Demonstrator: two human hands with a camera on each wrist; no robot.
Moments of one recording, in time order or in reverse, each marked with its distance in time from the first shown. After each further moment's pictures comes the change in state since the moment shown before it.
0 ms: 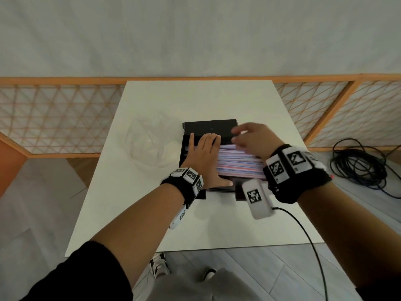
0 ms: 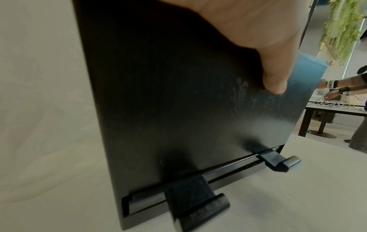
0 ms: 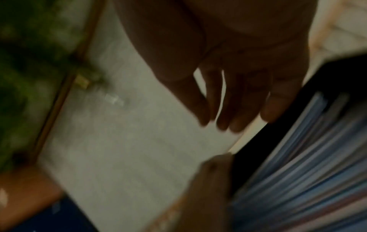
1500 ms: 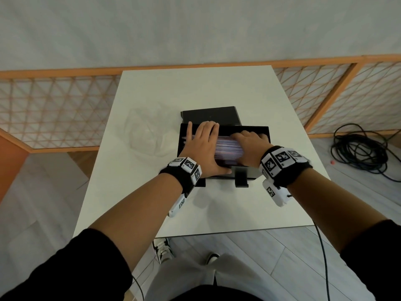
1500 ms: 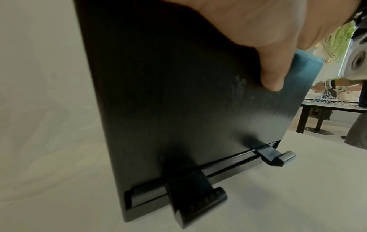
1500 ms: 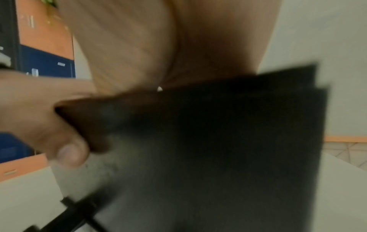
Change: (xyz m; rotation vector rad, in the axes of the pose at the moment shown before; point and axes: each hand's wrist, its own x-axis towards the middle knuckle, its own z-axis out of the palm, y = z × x) left_hand -0.003 0.001 0.007 0.003 0.099 0.001; right_hand 0.028 0.075 0.014 -1.058 -0.105 -0.269
